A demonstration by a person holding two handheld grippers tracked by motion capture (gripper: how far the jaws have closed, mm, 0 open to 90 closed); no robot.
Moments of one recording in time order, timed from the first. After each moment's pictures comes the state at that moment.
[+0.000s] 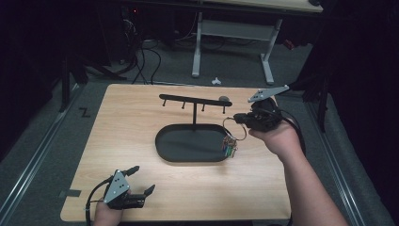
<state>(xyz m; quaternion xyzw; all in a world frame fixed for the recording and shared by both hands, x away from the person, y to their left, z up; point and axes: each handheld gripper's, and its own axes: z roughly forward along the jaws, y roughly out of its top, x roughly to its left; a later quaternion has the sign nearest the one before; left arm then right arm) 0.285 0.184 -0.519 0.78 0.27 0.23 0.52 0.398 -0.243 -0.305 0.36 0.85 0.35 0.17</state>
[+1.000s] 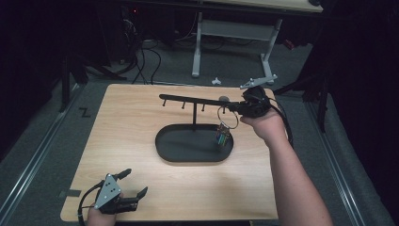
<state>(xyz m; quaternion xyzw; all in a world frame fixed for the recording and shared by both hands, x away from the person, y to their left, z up) 0.274 0.200 -0.518 0.77 0.29 0.24 0.52 0.450 -0.237 -0.322 0.39 0.83 0.36 0.17</state>
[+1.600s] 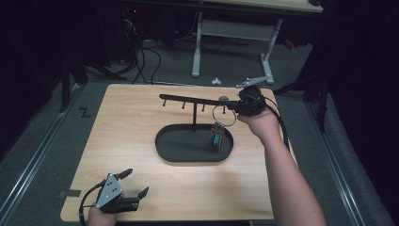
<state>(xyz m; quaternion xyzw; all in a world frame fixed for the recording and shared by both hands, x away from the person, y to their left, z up) 0.275 0.197 -0.520 0.77 0.28 0.24 0.52 0.463 -0.231 -0.333 0.41 0.83 0.34 0.18</state>
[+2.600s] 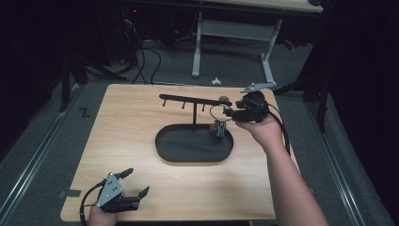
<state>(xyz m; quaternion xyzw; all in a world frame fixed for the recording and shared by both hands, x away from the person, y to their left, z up) 0.277 0.195 -0.520 0.78 0.28 0.23 0.52 0.444 -0.237 -0.340 0.42 0.81 0.36 0.20</state>
